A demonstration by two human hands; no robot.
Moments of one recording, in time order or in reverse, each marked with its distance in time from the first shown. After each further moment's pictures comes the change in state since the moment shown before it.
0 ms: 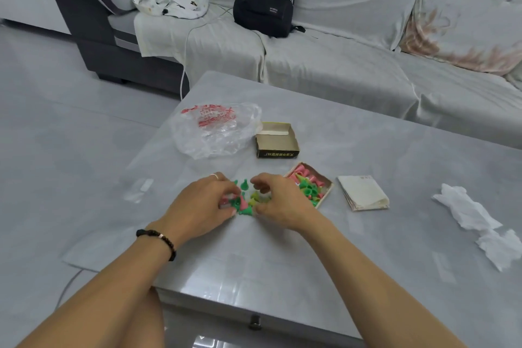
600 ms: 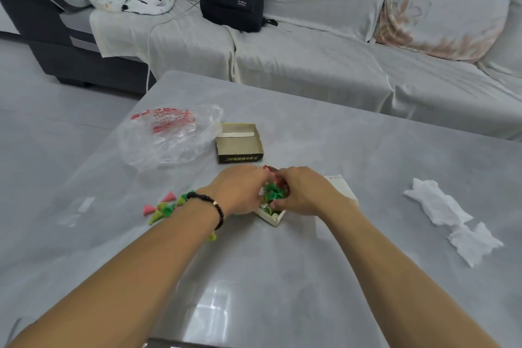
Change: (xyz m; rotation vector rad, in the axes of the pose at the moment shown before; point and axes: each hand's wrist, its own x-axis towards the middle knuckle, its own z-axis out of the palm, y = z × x) left_hand 0.110 0.099 0.036 0.277 -0.219 0.220; right_hand 0.010 0.089 -0.073 -0.408 -0.071 0.096
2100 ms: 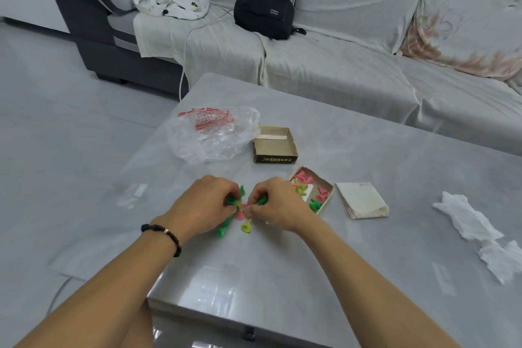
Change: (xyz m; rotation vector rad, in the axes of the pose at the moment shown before) left_hand -0.108 -0.071 0.005 -0.255 0.164 -0.278; right_hand -0.003 -0.104 0.031 0.493 0.016 -0.109
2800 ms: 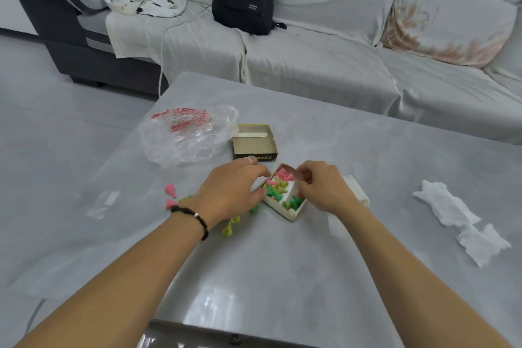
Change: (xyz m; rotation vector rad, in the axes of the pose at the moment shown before) left_hand 0.044 0.063 0.010 0.098 0.047 0.249; right_hand -0.017 0.069 -0.074 -0.139 0.262 0.240
